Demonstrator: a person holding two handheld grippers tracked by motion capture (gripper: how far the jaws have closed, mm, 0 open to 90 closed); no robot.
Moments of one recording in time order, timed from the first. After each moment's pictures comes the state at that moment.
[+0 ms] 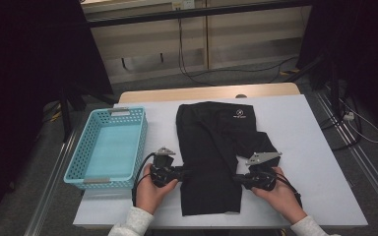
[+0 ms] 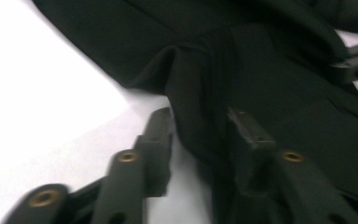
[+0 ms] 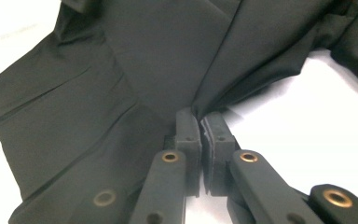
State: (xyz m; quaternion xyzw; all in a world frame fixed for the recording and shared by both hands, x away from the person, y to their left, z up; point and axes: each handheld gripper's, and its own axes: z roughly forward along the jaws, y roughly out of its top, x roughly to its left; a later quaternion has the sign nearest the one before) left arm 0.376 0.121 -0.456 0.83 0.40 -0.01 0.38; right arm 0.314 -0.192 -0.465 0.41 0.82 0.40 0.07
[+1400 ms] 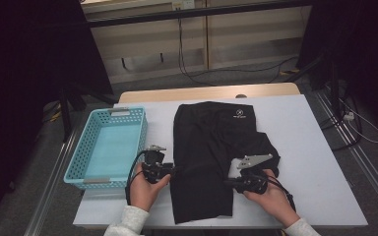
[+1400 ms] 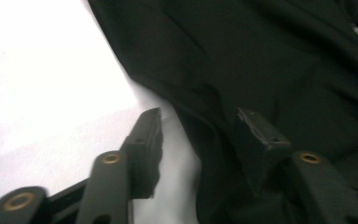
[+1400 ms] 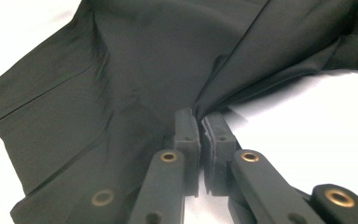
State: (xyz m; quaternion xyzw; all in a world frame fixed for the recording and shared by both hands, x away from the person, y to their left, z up) left arm 0.385 0.140 -0.450 0.81 0.46 0.03 0.36; right arm 0.311 -0.169 -0.466 0.39 0.82 0.41 0.06
